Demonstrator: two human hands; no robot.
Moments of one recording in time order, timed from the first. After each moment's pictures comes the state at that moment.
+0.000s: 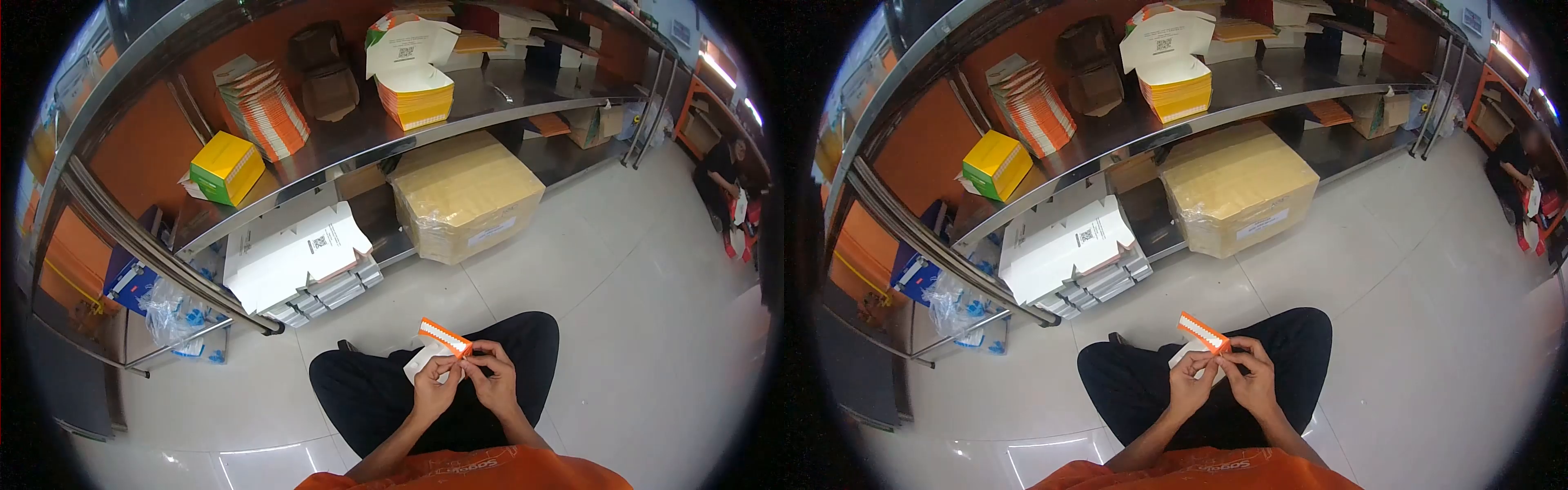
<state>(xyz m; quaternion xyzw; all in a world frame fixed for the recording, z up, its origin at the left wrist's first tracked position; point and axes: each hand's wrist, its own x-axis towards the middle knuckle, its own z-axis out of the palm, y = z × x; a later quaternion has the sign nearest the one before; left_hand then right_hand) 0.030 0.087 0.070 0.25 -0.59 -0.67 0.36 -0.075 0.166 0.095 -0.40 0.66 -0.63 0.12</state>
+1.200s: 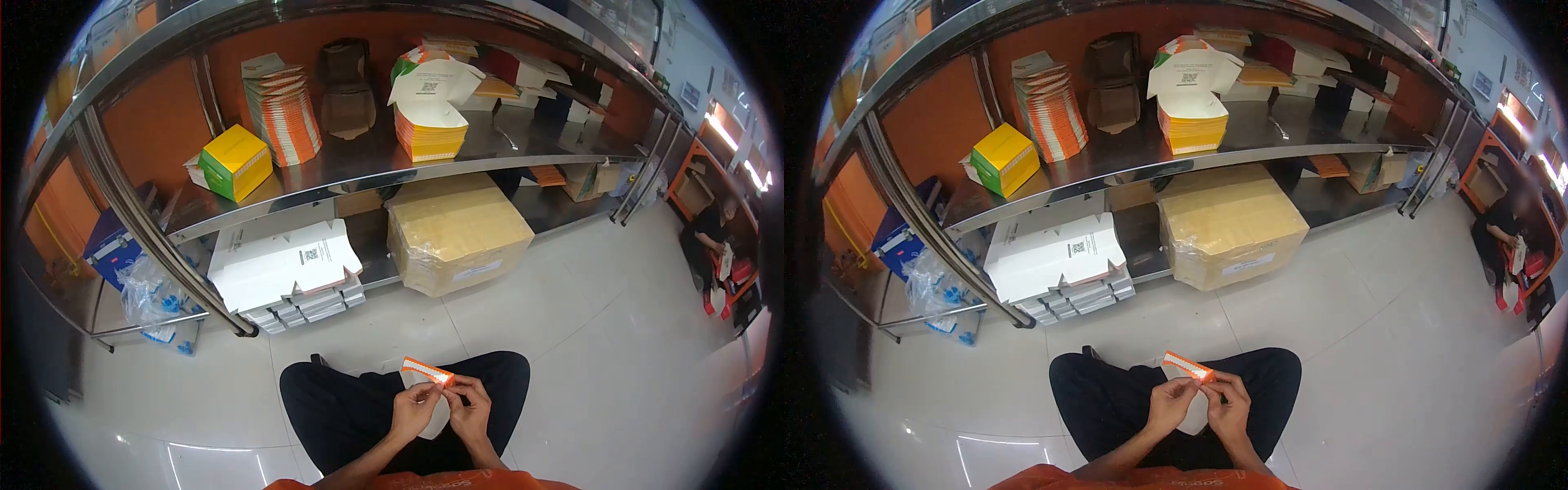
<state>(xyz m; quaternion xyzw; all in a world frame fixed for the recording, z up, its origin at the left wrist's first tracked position) 0.018 0.090 0.070 0.34 -0.61 -0.65 0.31 -0.077 0.171 0.095 -0.38 0.70 -0.60 0.05</state>
